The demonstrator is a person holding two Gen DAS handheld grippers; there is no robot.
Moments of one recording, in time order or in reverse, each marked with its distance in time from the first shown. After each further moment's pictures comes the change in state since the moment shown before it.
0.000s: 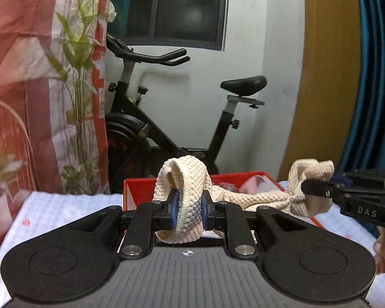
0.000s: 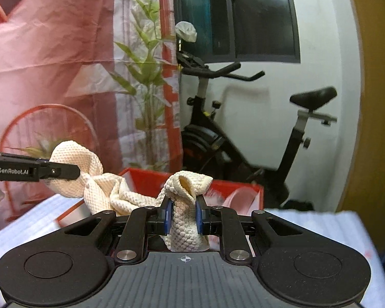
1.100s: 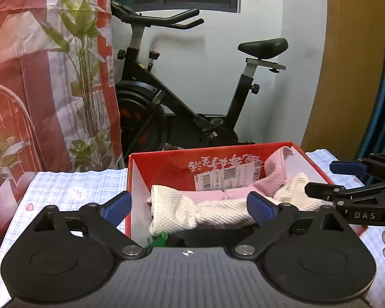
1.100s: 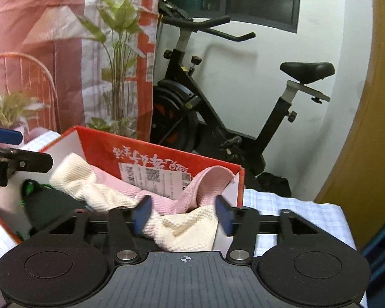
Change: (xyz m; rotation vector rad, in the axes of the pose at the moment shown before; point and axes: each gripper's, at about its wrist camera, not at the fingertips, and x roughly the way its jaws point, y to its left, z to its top) left arm 0.044 0.010 0.005 0.006 0.178 0.067; right arm 0.079 -0.014 -0.014 -0.035 0.226 -0.093
